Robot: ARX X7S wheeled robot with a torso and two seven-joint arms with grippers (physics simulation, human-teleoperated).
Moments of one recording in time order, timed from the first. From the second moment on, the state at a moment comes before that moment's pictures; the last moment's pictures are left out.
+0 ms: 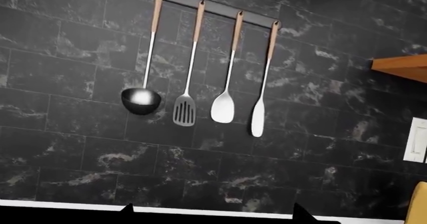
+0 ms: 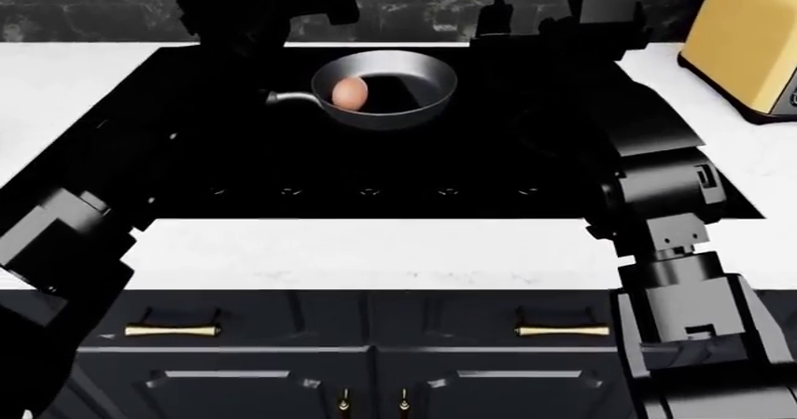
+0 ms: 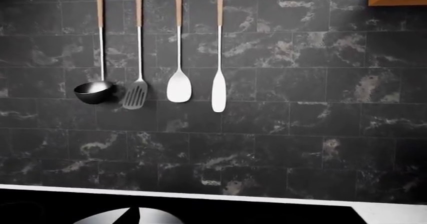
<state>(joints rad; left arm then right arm) -1.49 -0.35 1.12 -0.63 -1.33 0.05 -0.33 1.21 0.19 -0.31 0.52 0.41 0.37 0.10</state>
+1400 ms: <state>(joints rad) -1.49 -0.32 1.11 -0.69 -1.33 0.05 -0.28 1.22 0.20 -0.33 0.54 0.43 0.37 0.11</state>
